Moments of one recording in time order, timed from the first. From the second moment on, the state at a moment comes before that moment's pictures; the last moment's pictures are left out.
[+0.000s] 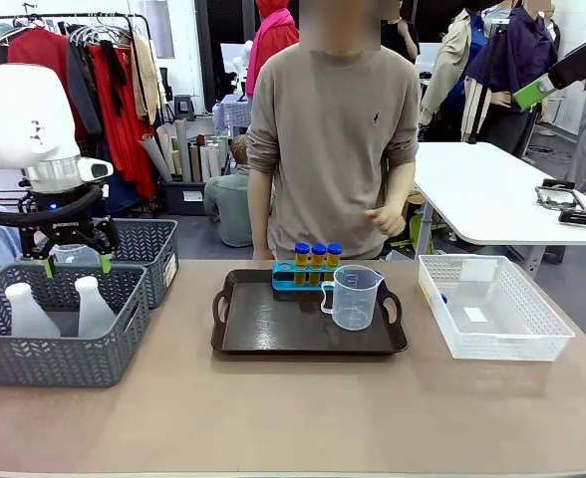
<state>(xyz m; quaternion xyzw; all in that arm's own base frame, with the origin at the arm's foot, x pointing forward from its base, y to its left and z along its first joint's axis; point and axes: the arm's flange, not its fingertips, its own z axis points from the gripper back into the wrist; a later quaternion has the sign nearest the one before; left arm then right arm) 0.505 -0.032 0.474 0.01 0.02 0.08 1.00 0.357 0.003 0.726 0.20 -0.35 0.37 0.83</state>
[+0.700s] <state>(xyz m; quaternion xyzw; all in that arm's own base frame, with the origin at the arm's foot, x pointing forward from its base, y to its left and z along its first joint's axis) 0.536 -0.023 0.445 0.00 0.03 0.03 1.00 0.357 0.003 0.726 0.20 -0.35 0.37 0.83</state>
